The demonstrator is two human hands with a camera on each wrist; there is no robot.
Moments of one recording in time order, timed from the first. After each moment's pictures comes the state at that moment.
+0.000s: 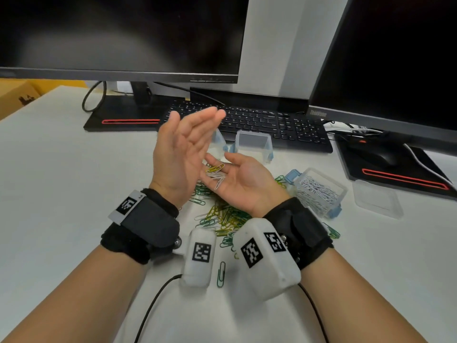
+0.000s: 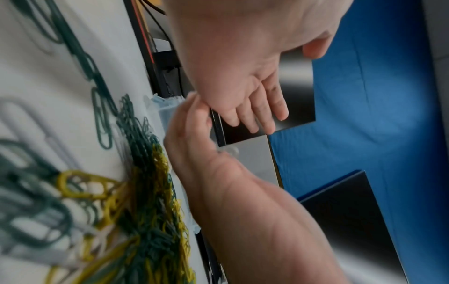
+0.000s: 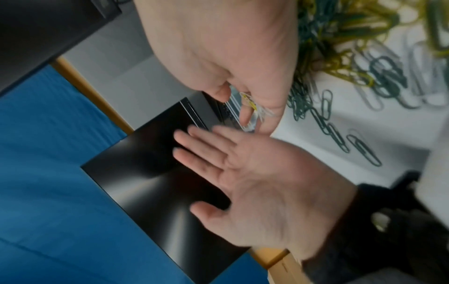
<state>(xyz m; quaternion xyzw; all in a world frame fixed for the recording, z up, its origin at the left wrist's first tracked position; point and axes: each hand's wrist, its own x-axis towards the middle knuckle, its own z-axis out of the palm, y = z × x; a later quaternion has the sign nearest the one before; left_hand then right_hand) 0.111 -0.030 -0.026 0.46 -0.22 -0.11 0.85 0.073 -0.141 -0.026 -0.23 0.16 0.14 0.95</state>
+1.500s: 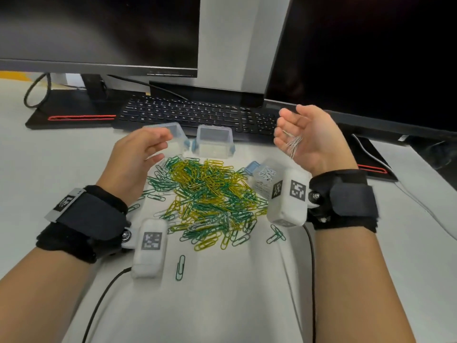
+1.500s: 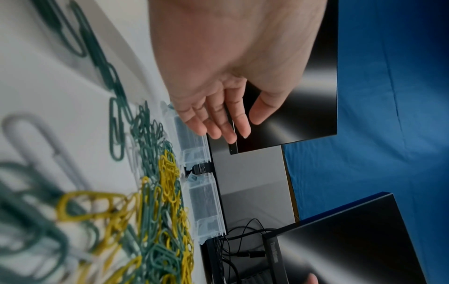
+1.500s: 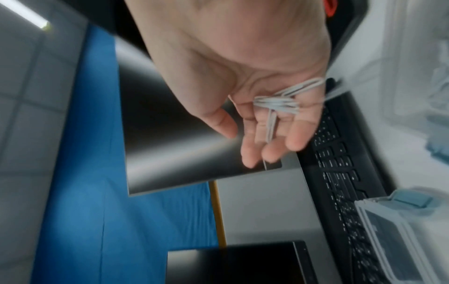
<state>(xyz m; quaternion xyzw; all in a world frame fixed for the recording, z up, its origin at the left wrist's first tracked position) 0.132 -0.030 -0.046 0.62 -0.10 -0.10 0.77 0.027 -0.292 0.022 -0.53 0.24 -0.16 0.80</state>
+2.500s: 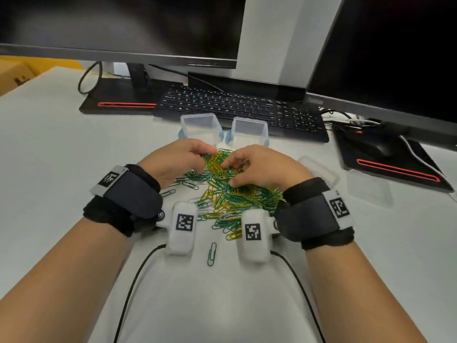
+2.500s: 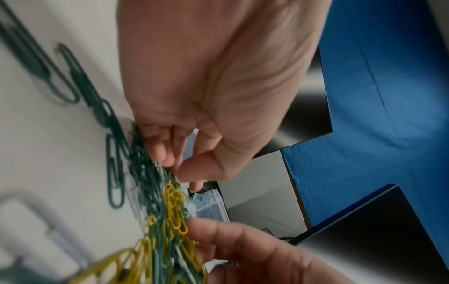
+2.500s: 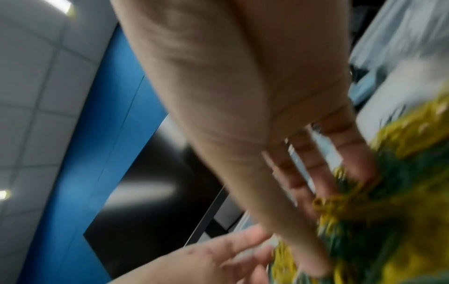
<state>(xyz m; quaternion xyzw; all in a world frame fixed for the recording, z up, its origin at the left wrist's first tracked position) 0.128 -0.021 -0.045 0.81 -0.15 -0.25 0.52 0.054 -0.193 -0.015 -0.95 0.02 0.12 0.29</state>
